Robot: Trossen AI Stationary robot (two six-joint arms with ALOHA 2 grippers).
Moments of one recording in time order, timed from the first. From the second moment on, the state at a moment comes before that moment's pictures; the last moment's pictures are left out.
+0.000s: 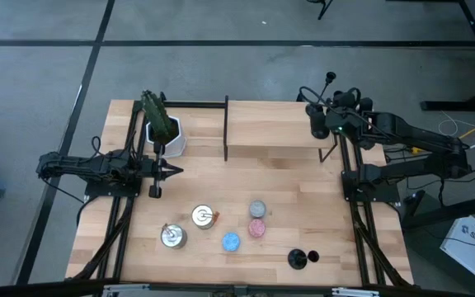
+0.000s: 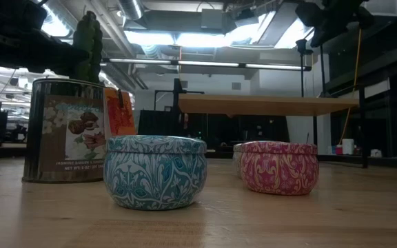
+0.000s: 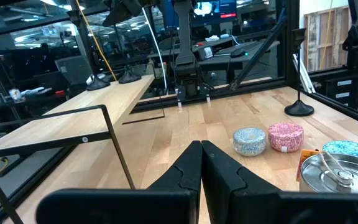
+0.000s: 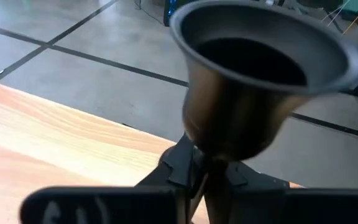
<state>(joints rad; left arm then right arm) -0.05 0.03 0.01 0.03 -0.09 0.17 -0.20 0.99 1.13 -1.01 0.94 0.64</state>
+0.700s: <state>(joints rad) -0.05 0.03 0.01 0.03 -0.09 0.17 -0.31 1.00 1.13 -0.82 0.84 0.46</state>
